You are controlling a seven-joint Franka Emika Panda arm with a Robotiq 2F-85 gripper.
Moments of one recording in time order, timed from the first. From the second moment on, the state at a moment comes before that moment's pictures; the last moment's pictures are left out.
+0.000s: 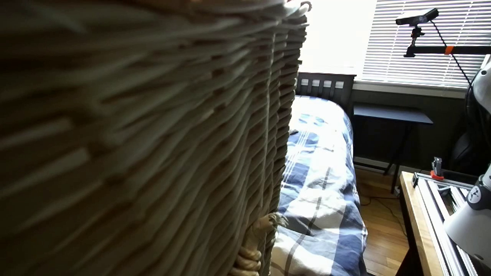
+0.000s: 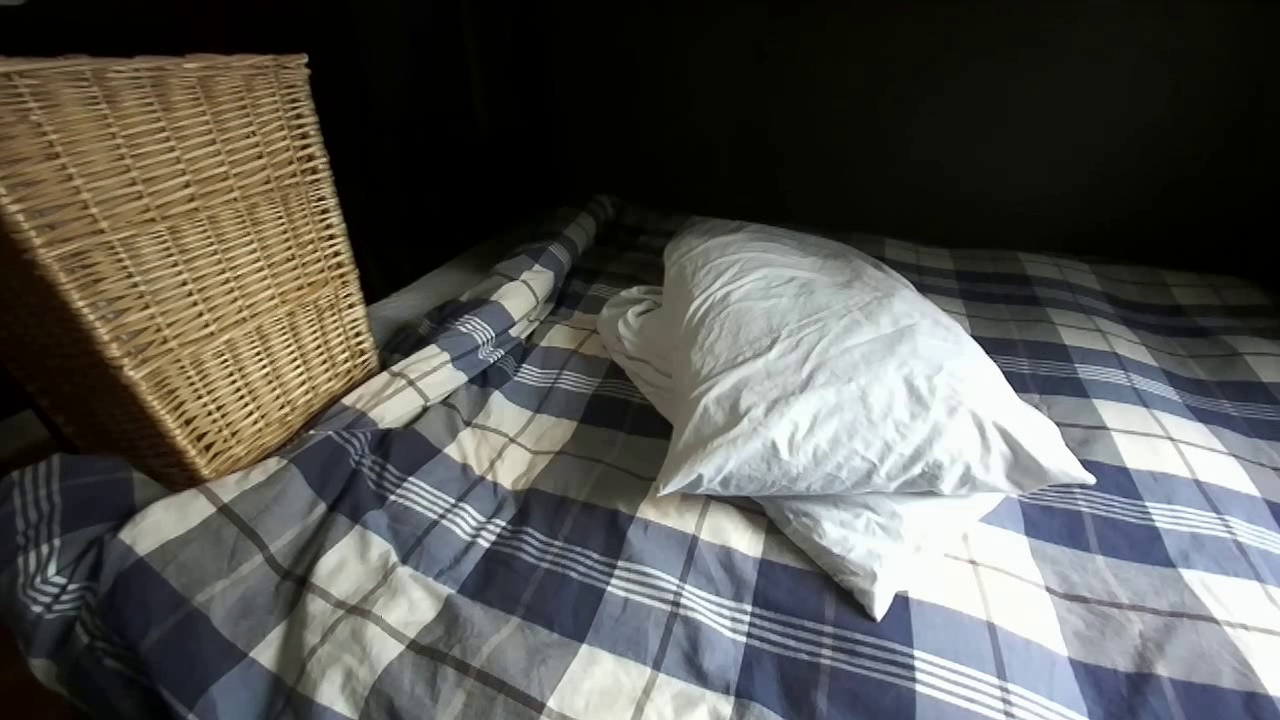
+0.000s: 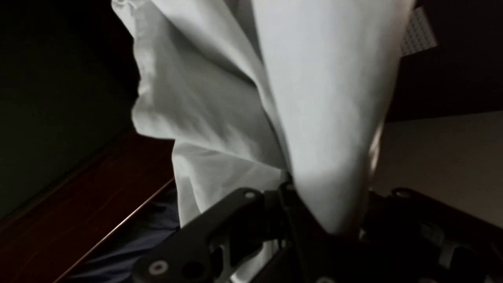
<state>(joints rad) 1.18 -0.47 -0.55 -1.93 -2.39 3.18 2.73</state>
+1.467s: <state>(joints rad) 1.74 -0.37 -1.29 -1.95 -1.97 3.41 2.07</state>
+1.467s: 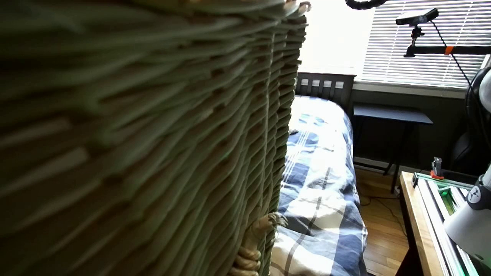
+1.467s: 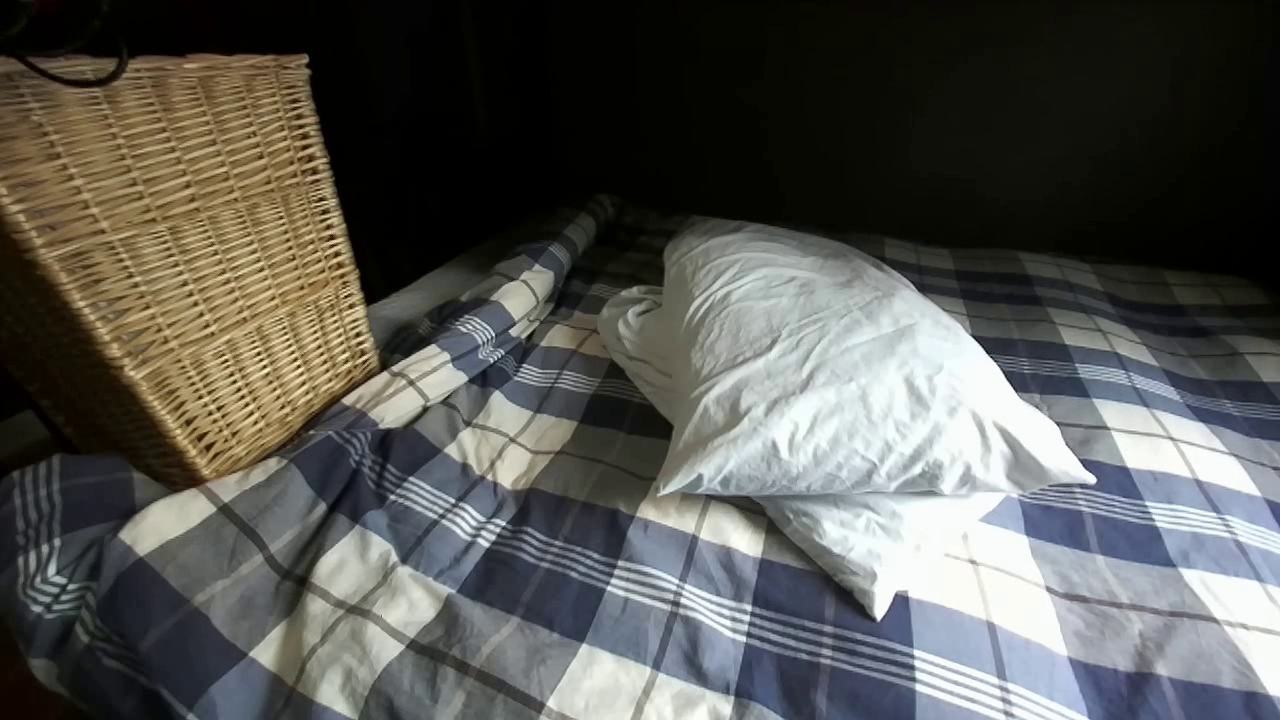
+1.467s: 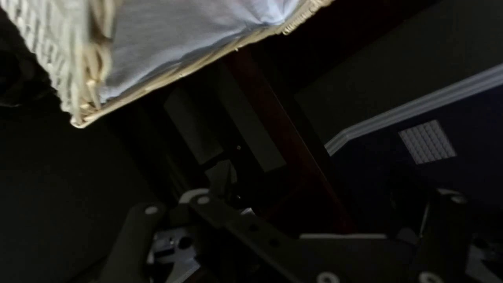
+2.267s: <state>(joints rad) 1.15 0.04 -1.12 -1.62 -2.56 3.84 2.67</state>
